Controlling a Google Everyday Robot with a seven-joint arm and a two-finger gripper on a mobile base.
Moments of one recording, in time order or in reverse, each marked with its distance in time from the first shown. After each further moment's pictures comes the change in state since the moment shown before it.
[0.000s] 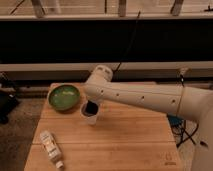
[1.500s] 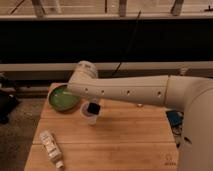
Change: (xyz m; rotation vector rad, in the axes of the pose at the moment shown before) arm 0.003 0.011 -0.028 -0.235 0.096 0.049
